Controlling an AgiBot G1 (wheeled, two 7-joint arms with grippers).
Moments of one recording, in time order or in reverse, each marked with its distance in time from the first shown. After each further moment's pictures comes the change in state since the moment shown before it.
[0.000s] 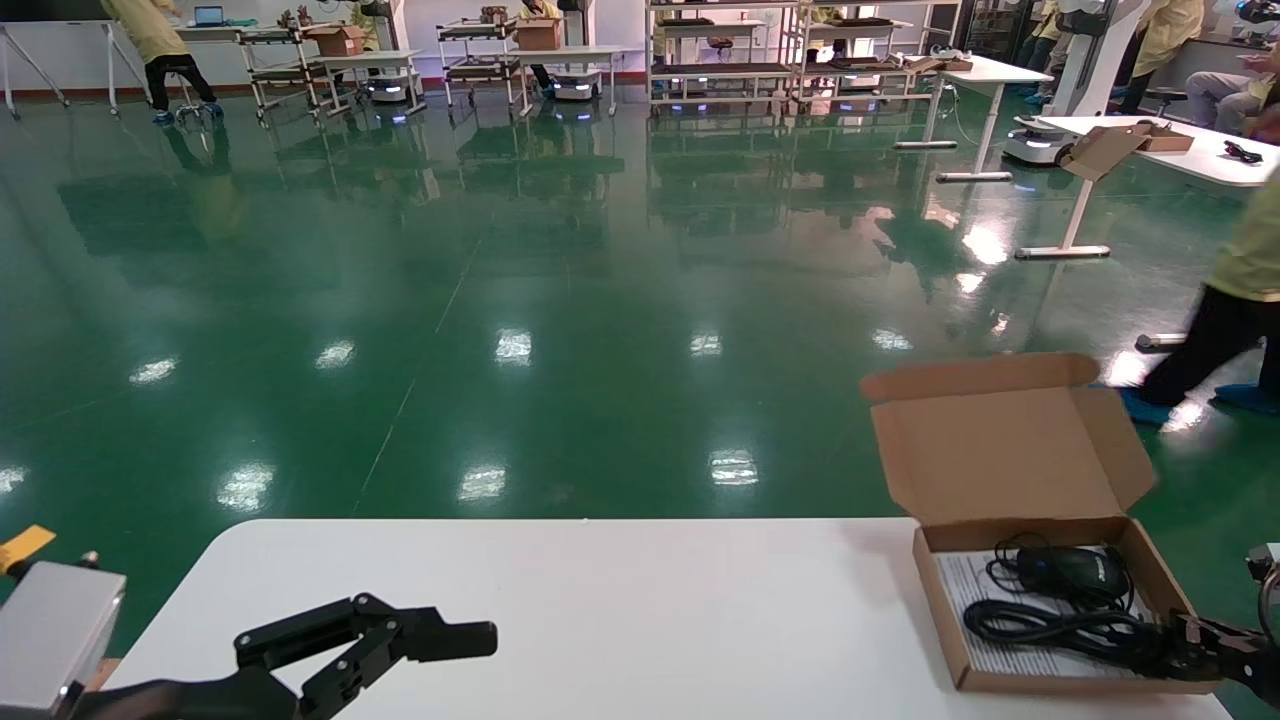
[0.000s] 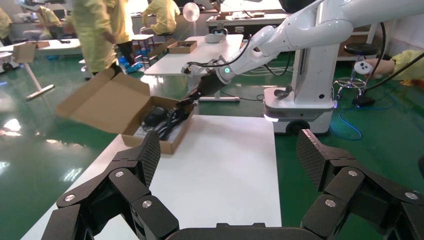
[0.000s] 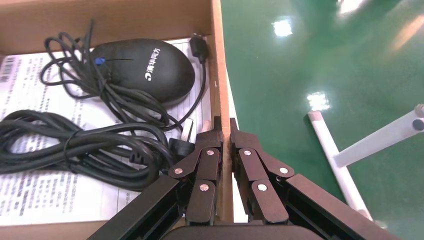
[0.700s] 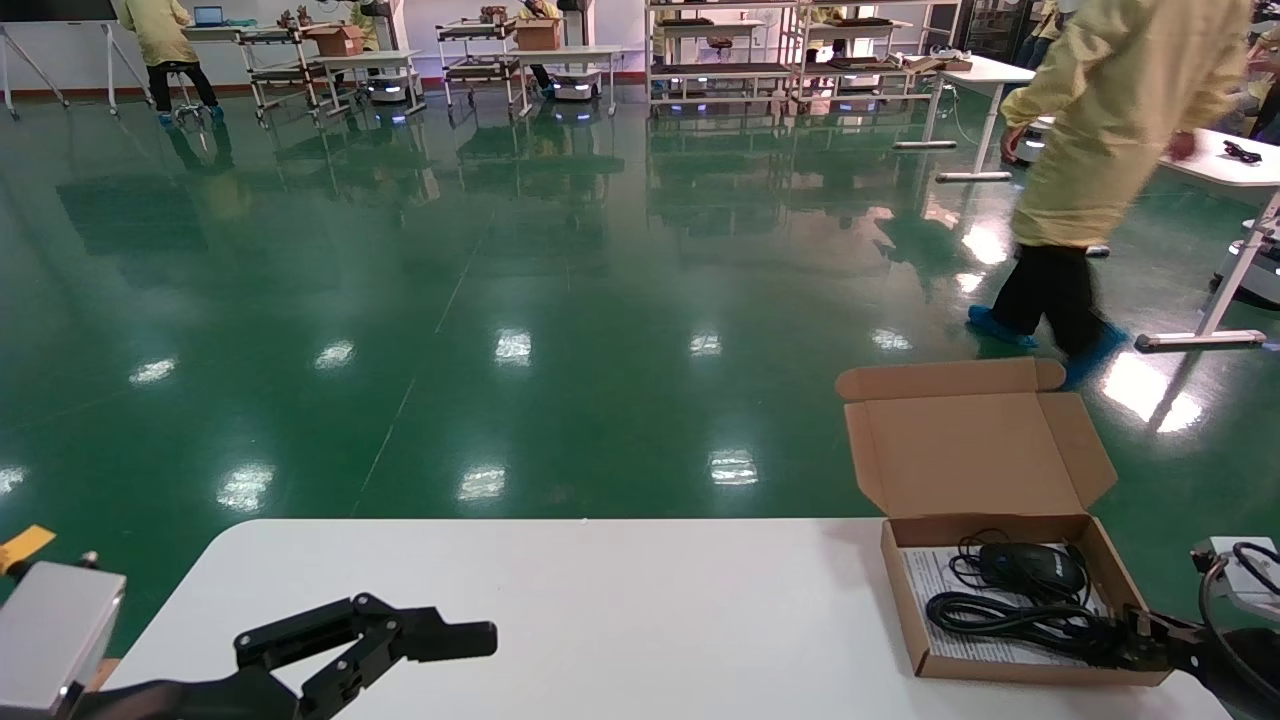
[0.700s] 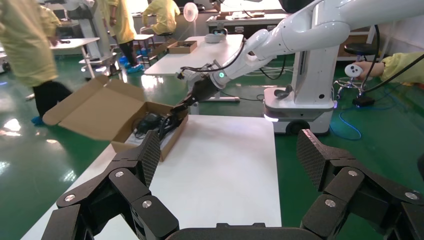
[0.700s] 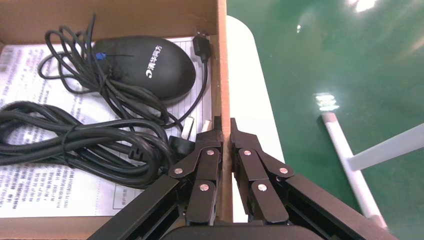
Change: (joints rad) left arm 0.000 0.000 0.000 0.000 0.000 0.000 0.000; right arm 0.007 -0.043 -0.021 -0.013 -0.030 0.007 0.000
